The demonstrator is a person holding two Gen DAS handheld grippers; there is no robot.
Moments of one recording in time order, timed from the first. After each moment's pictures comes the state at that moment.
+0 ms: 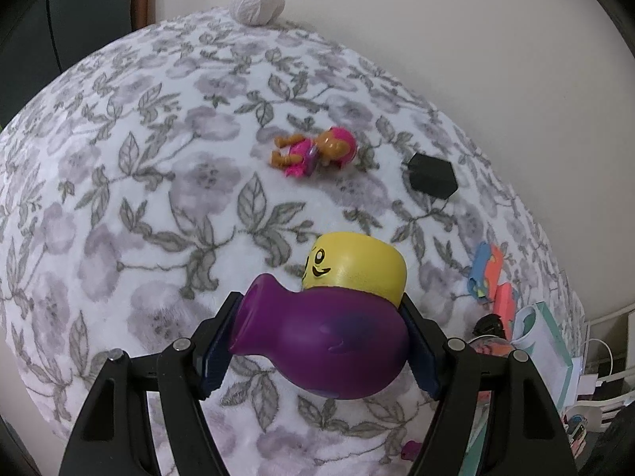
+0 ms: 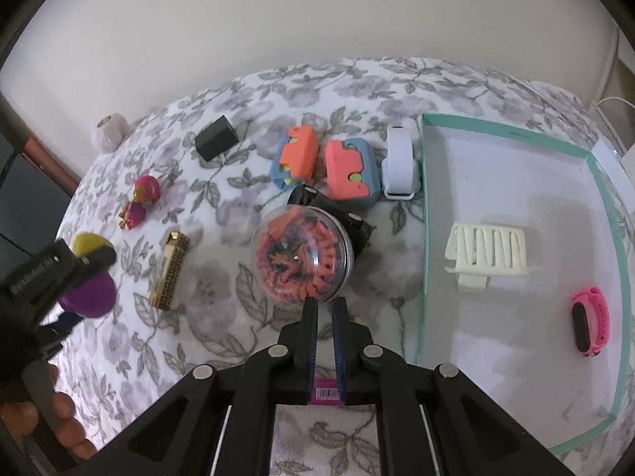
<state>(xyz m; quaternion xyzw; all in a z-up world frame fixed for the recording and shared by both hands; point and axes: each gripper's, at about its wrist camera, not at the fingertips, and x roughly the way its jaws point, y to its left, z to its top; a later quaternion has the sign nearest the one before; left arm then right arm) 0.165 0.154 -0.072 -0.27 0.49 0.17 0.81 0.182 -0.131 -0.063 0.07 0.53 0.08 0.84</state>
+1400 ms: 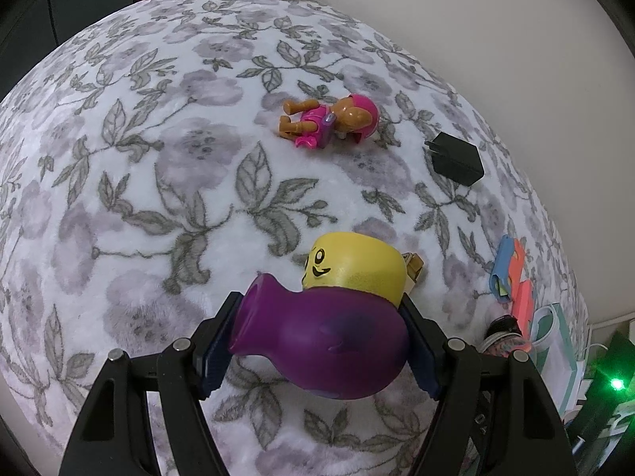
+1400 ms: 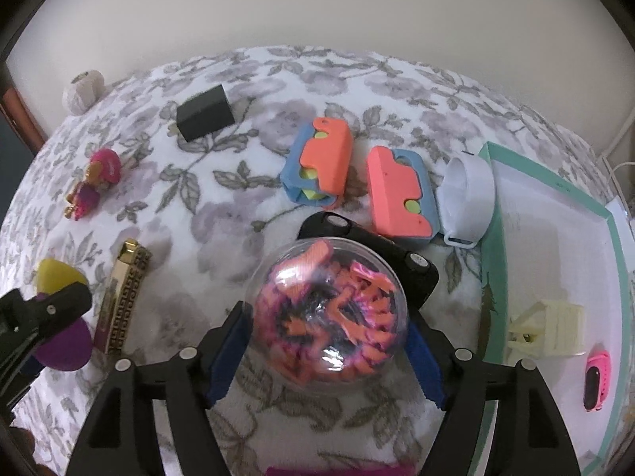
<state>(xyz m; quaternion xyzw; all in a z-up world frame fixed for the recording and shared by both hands) 0.179 0.160 -0.106 -0.29 0.51 0.17 0.79 0.234 -0.070 -0.108 -0.04 0.54 0.03 0.84</state>
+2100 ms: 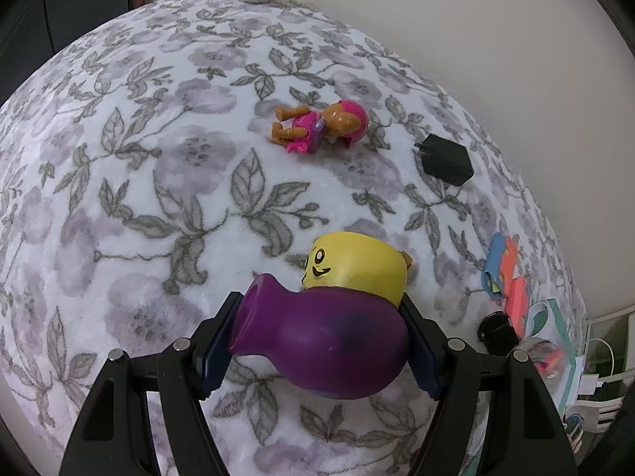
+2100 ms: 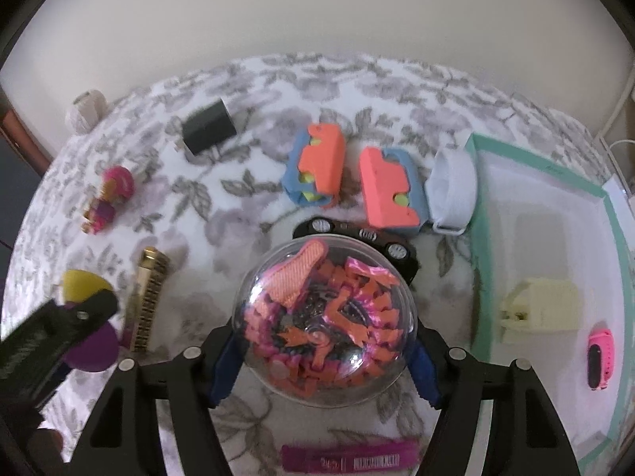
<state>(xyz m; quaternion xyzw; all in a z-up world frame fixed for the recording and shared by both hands) 0.176 0.159 -0.097 -0.28 0.50 0.16 0.80 0.217 -0.080 -0.076 0.00 0.53 0.04 0.85</state>
